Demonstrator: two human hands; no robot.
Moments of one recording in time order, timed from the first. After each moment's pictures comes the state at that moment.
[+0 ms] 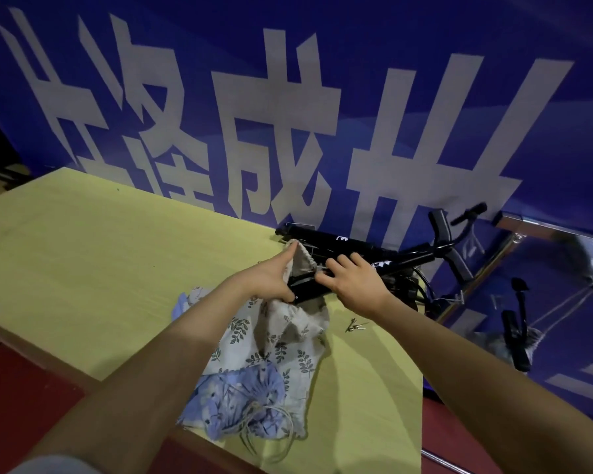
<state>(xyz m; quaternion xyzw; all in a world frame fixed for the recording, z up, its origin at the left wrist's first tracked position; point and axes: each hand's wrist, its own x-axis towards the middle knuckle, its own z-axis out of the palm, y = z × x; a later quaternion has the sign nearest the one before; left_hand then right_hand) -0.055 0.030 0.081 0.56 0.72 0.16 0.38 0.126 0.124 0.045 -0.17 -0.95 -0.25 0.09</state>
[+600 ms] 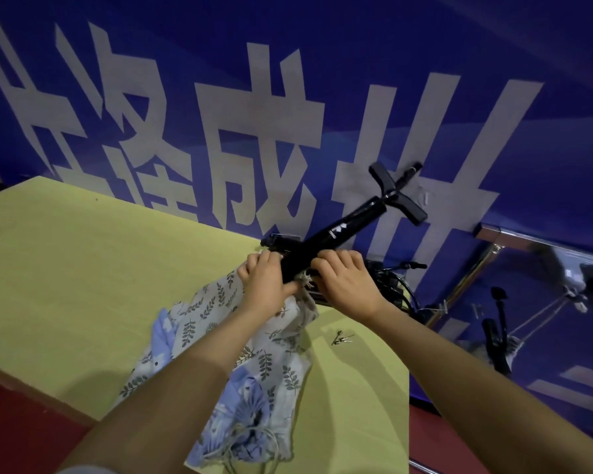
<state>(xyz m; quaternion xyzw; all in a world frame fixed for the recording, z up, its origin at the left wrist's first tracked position) -0.024 0.053 0.057 0.51 0.82 0.23 0.04 0.128 0.137 0.057 -0.17 -0.90 -0.24 0.31</state>
